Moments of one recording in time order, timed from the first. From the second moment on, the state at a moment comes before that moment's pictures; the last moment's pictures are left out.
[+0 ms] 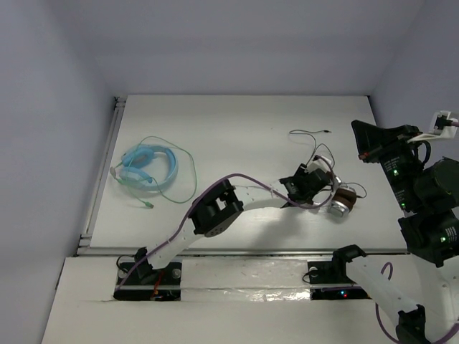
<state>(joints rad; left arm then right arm) -1.17 2.44 1.93 -0.21 -0.50 -0.32 0.29 0.69 1.34 -0.44 0.05 0.52</state>
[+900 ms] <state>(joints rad) -1.13 1.98 1.48 -0.17 -0.44 -0.36 0.29 0.66 1.25 -0.40 -0.04 0.52</state>
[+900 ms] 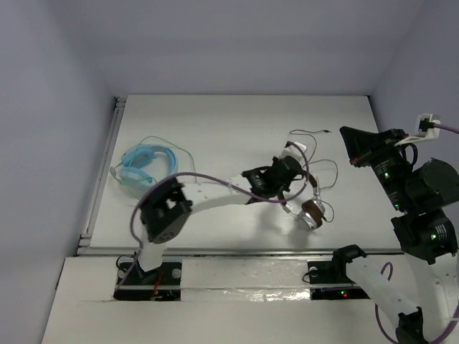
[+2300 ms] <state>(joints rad) -0.52 1.32 1.76 -0.62 0.02 -0.37 0.29 1.00 0.72 0.37 -0.55 0.40</state>
